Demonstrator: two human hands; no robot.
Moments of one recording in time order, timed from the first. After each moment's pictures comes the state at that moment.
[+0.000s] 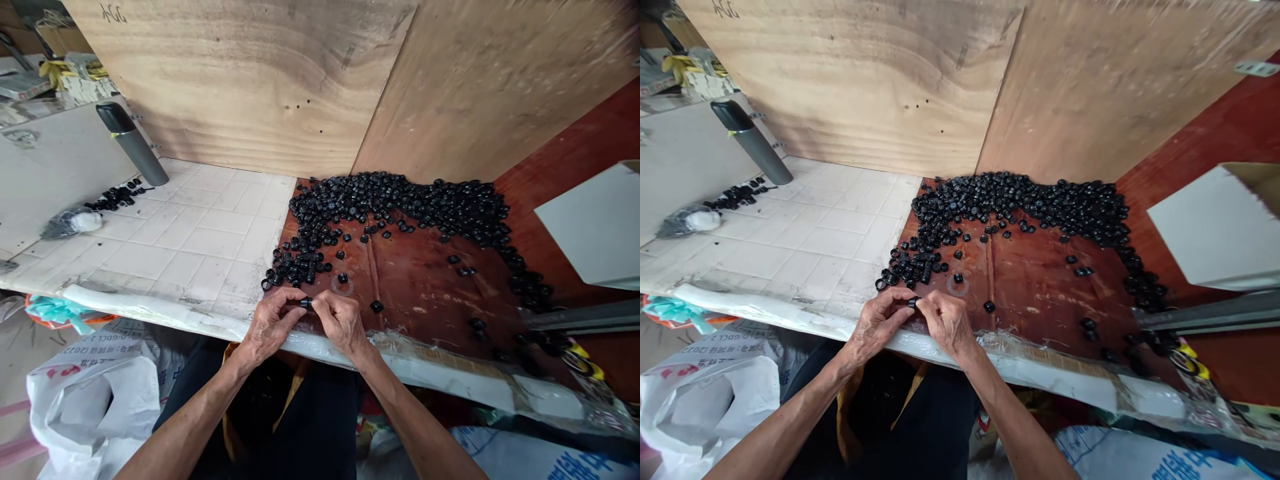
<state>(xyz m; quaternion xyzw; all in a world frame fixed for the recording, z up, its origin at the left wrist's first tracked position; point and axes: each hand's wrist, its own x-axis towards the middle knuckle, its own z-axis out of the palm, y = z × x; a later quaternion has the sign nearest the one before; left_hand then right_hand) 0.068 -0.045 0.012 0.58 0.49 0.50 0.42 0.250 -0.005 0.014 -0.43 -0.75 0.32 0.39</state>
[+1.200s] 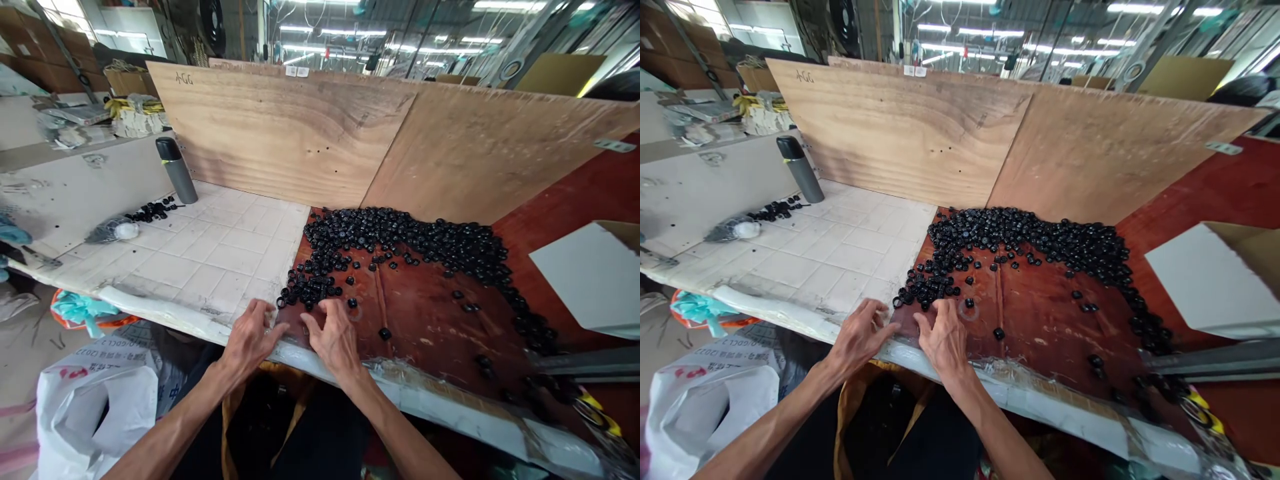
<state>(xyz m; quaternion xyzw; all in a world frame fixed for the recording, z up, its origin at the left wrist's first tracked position) 0.008 -0.072 0.034 0.66 0.66 0.34 0.12 0.205 -0.014 0.016 -0.52 -0.75 0.15 0.39</state>
